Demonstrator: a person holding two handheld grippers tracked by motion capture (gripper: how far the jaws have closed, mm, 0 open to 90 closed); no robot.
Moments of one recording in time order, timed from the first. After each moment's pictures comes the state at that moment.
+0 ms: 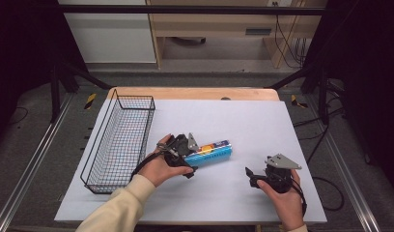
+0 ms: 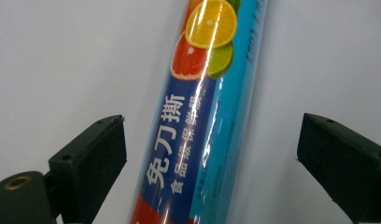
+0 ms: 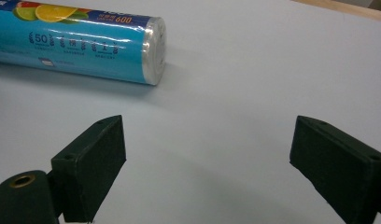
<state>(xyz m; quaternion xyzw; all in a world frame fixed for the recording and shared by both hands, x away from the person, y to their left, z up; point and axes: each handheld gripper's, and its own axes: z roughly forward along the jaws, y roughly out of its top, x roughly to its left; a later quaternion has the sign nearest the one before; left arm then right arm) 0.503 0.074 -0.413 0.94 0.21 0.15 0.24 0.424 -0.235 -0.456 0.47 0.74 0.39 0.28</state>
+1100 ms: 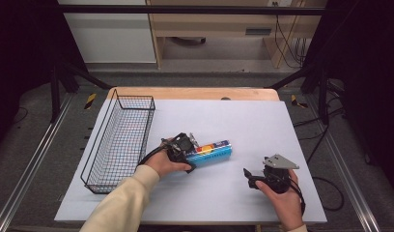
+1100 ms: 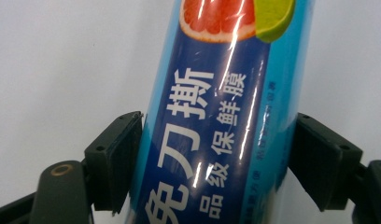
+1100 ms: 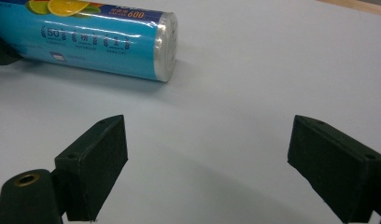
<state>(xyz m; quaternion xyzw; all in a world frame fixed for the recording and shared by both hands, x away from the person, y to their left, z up) 0.533 0.073 -0.446 0.95 0.21 0.09 0.19 0.425 -0.231 -0.458 0.46 0.75 0.39 0.26</state>
